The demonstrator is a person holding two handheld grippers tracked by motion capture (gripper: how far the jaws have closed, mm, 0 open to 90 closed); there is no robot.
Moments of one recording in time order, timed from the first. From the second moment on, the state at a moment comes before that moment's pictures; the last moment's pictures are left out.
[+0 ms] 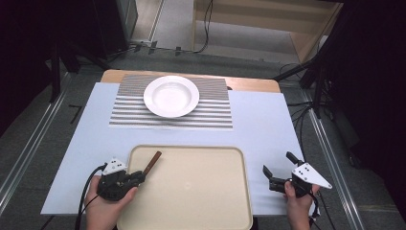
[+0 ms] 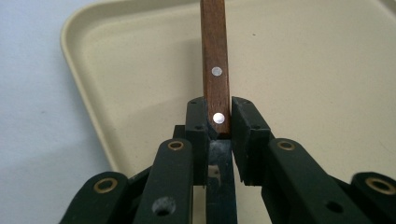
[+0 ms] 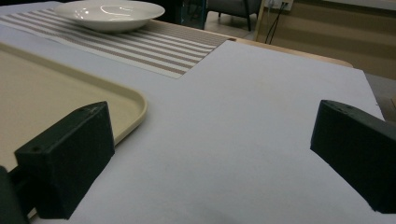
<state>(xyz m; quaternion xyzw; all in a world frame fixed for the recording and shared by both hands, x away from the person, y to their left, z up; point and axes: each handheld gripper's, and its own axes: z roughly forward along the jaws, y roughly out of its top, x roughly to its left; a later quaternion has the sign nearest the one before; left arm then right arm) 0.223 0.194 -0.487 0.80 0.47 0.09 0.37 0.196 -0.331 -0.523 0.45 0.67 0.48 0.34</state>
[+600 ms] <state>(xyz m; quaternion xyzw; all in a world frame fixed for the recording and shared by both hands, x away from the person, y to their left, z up) 0.224 0.194 -0.497 0.80 0.47 0.08 0.37 0.196 -0.330 -0.523 0.45 0.67 0.48 0.34</state>
